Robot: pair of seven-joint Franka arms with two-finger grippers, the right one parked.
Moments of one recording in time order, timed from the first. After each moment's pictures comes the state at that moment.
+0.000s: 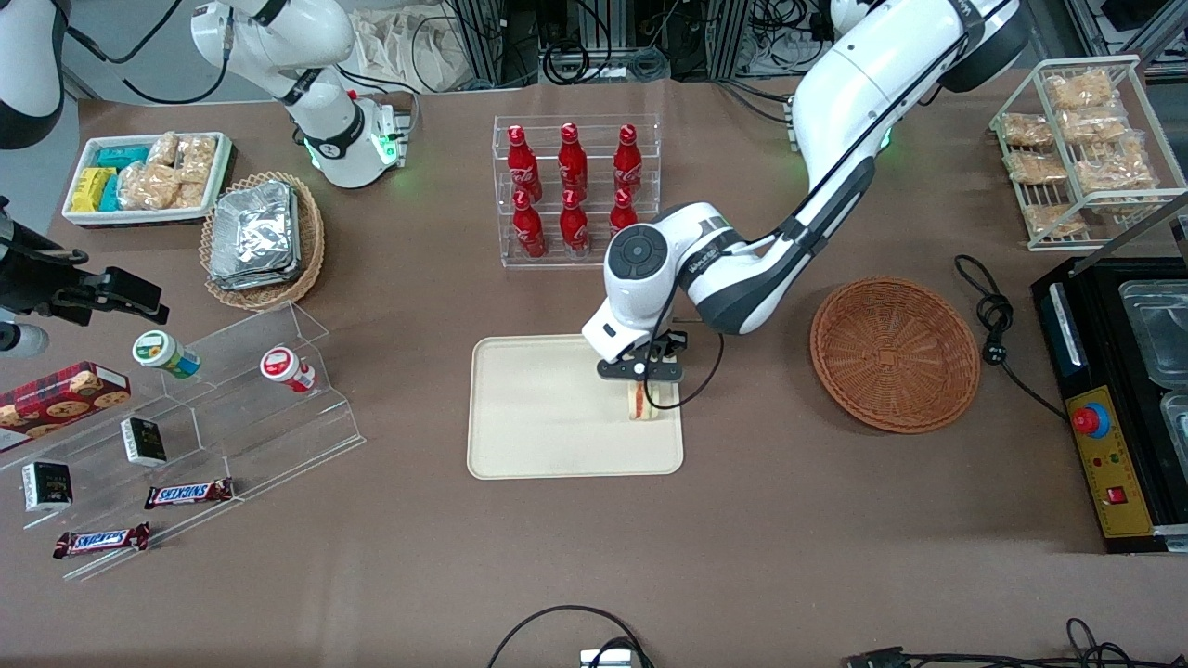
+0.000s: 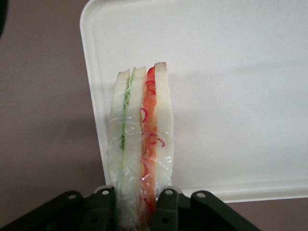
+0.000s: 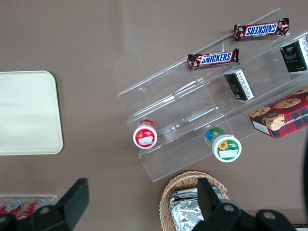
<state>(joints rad) -0.26 0.70 -0.59 -1.61 0.50 2.14 -0.93</state>
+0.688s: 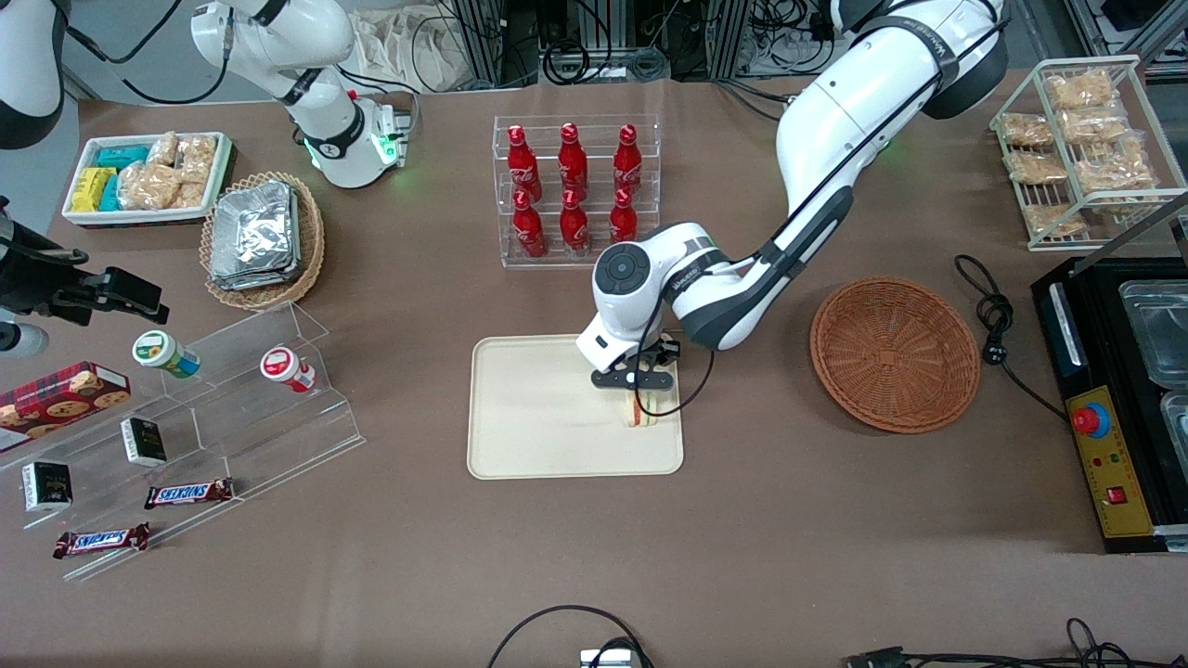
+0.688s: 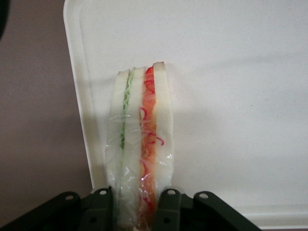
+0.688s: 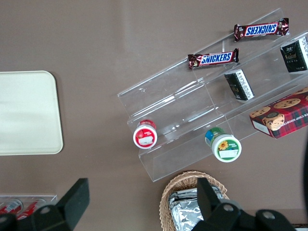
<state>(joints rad) -0.28 0.78 -0.59 -1.58 0.59 2.14 -0.99</state>
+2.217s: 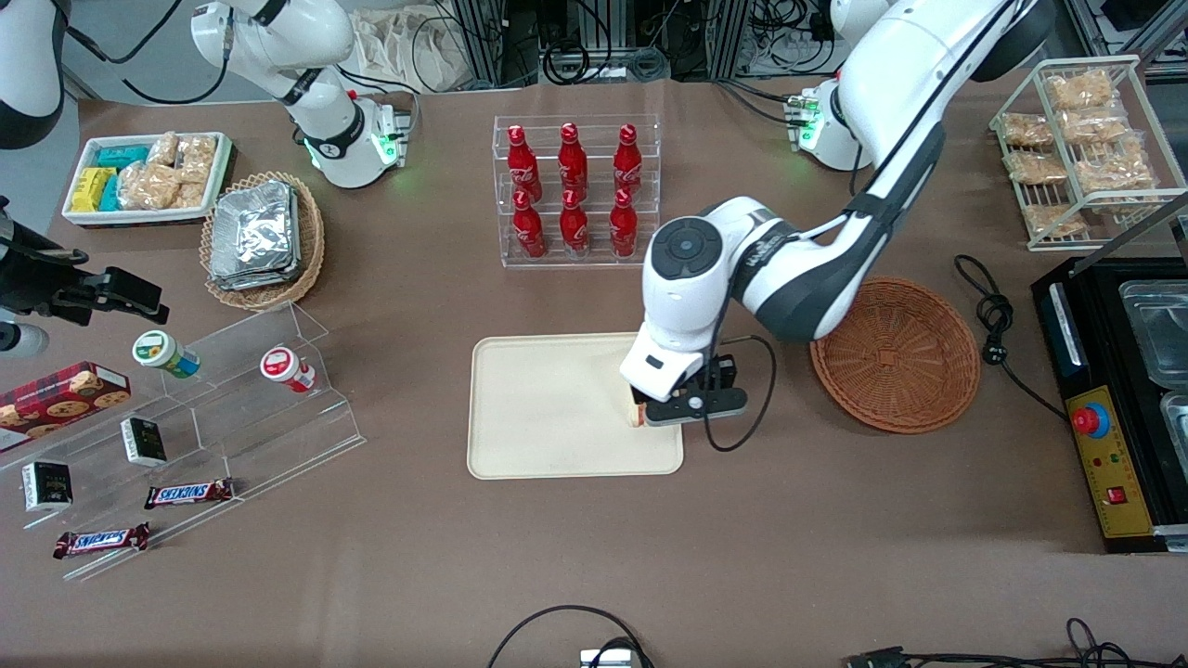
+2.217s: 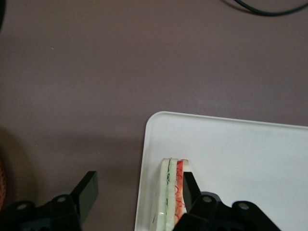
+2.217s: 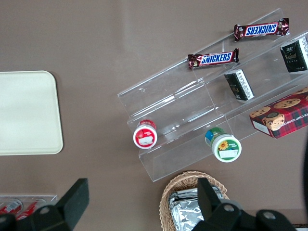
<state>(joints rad) -0.17 0.62 -0.59 -1.43 0.54 2.01 -1.03</state>
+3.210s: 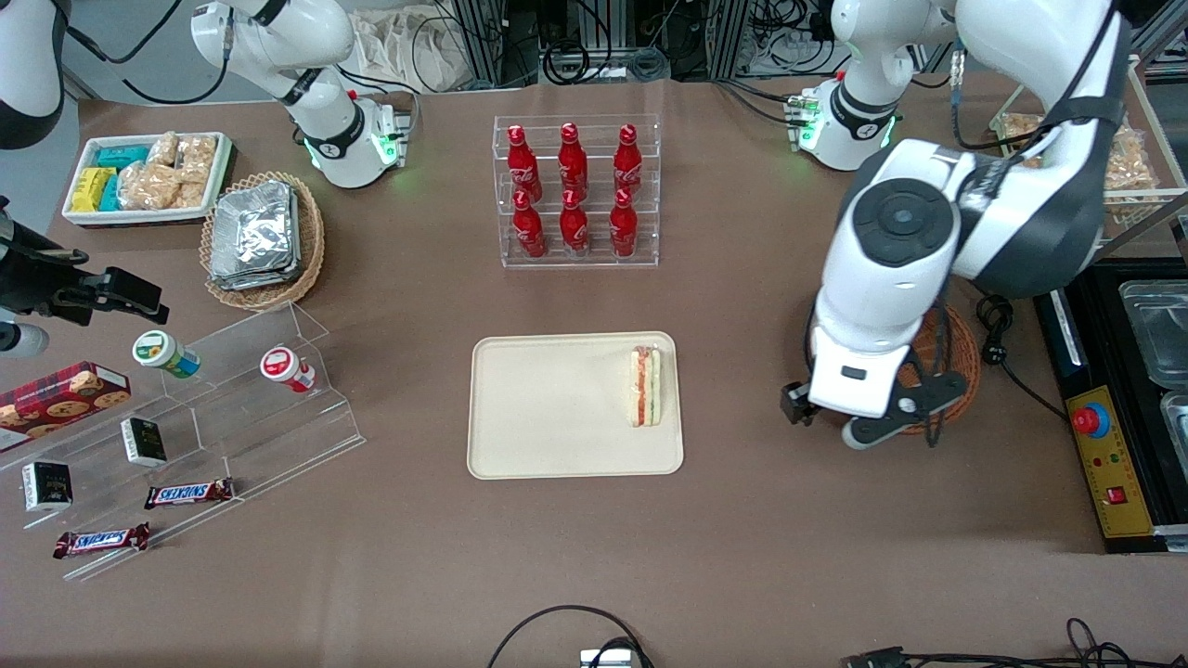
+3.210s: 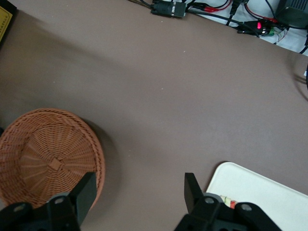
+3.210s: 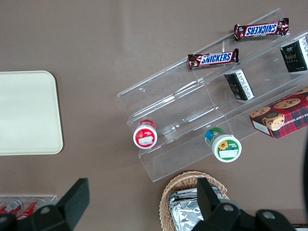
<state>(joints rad) 0.06 0.44 -0.59 -1.36 0.43 1.76 -0.98</state>
